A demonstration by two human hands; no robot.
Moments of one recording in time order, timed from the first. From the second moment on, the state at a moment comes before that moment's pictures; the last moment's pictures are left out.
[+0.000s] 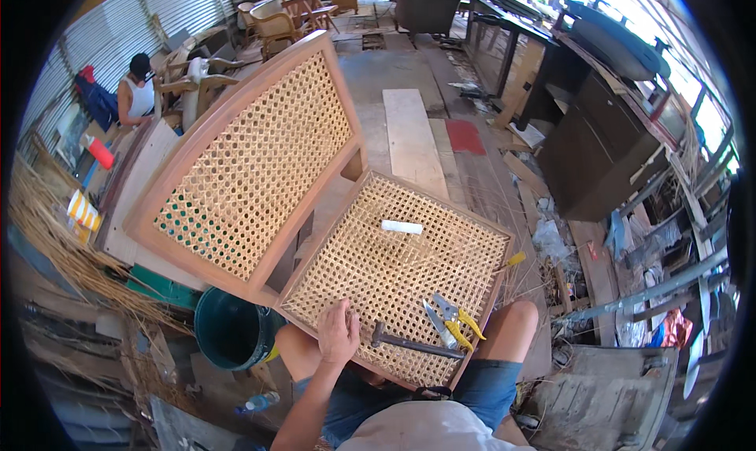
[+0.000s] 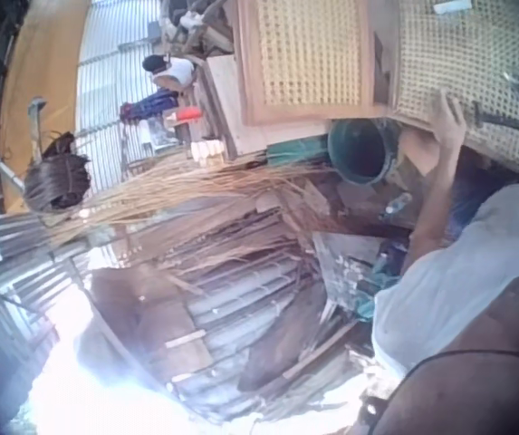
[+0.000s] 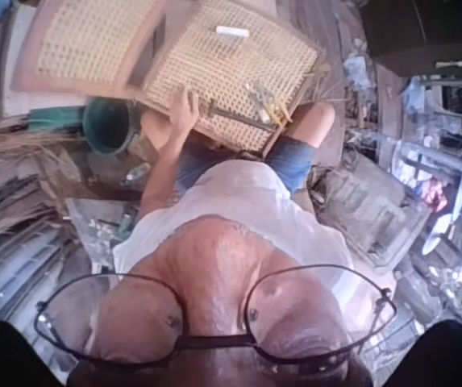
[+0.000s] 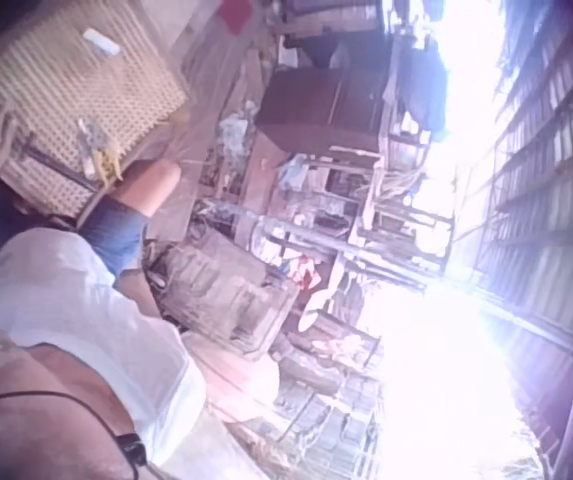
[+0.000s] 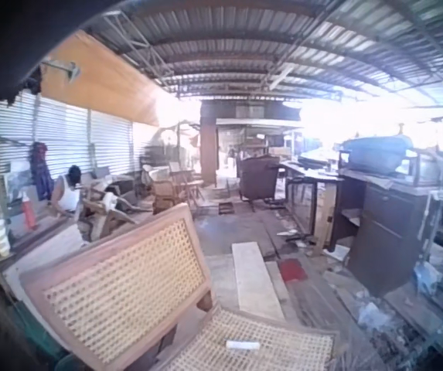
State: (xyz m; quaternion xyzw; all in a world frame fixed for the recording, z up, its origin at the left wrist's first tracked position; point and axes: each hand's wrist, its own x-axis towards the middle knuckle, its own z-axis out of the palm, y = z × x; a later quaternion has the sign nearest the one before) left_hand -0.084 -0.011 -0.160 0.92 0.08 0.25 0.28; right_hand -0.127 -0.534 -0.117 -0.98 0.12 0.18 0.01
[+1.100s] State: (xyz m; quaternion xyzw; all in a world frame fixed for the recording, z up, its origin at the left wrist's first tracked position) left_hand -0.079 -0.014 -0.164 0.94 0.08 0.25 0.23; right_hand -0.008 -0.423 -0.095 -1.00 0.08 0.05 0.01
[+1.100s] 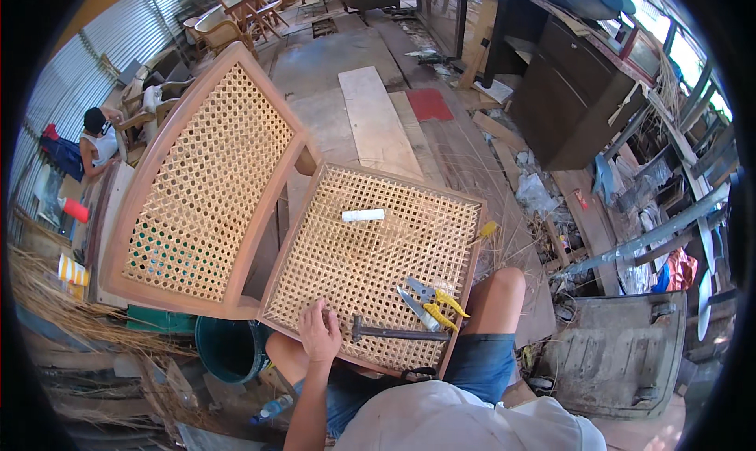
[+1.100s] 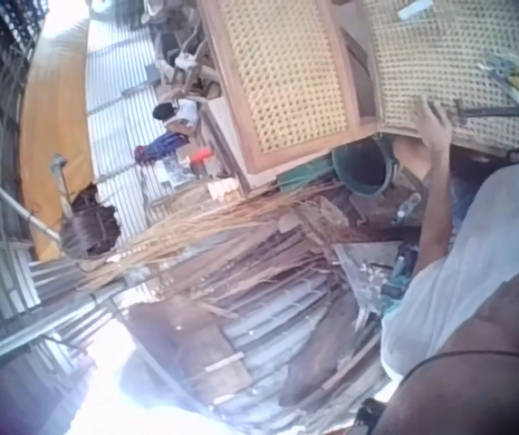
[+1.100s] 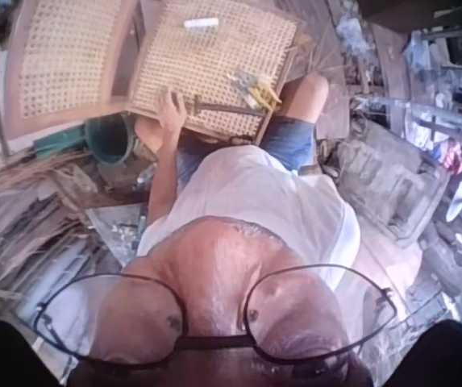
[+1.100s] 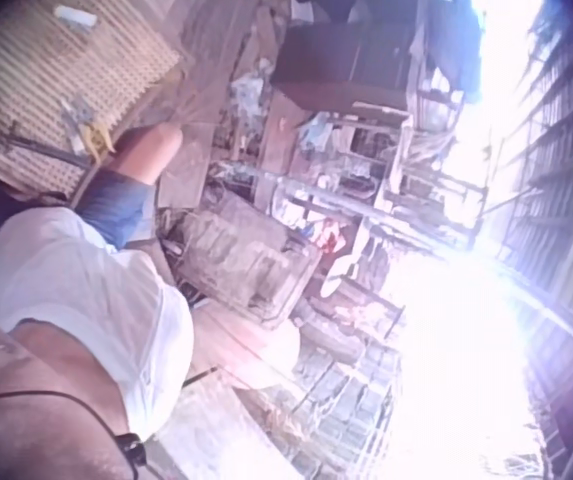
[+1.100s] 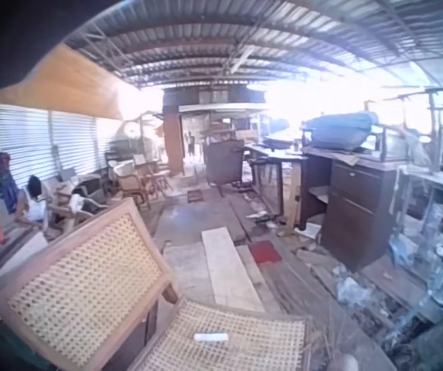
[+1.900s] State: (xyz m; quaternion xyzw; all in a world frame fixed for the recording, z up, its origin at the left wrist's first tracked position) left_hand -0.081 -0.009 -0.179 0.94 0.08 0.23 0.24; right_hand -0.032 -0.459 -0.094 -0.99 -0.03 0.16 -0.02
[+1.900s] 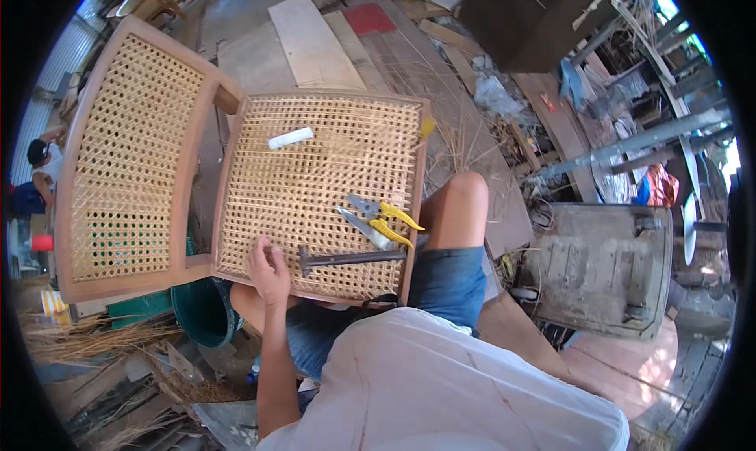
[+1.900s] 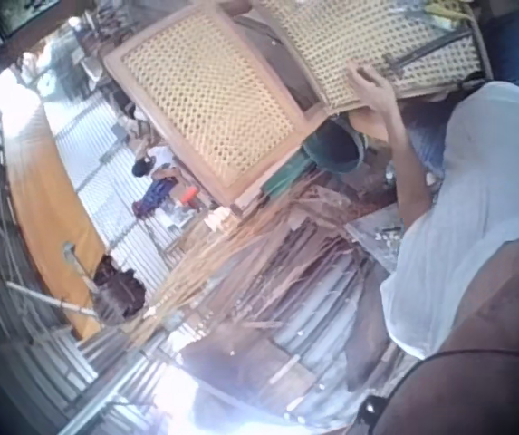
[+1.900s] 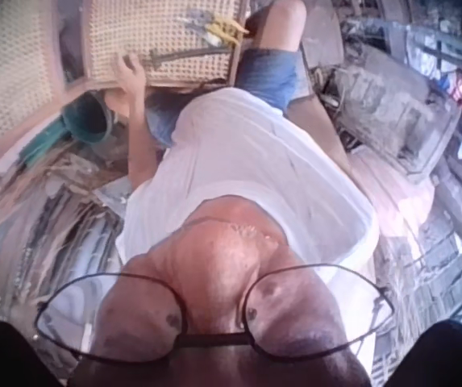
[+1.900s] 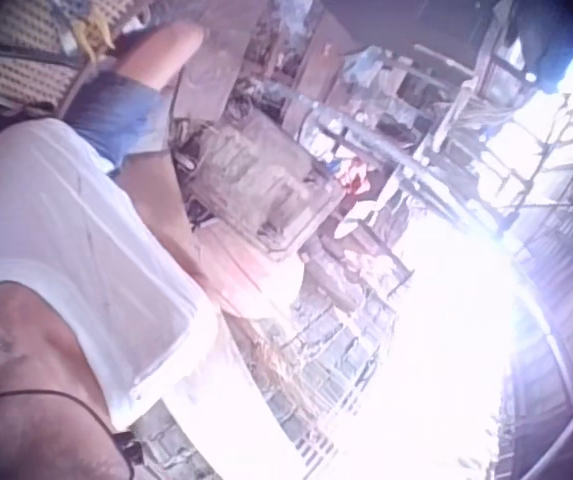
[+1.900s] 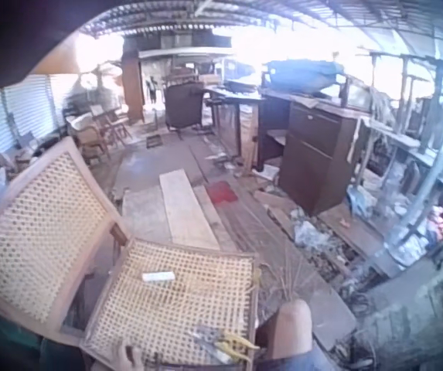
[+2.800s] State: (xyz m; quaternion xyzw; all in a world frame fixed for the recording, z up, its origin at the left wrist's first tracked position) left_hand 0.078 -0.202 -0.109 0.82 0.04 0.06 0.57; right_hand 0.135 -0.417 -0.059 -0.86 -0.20 -0.14 0.46
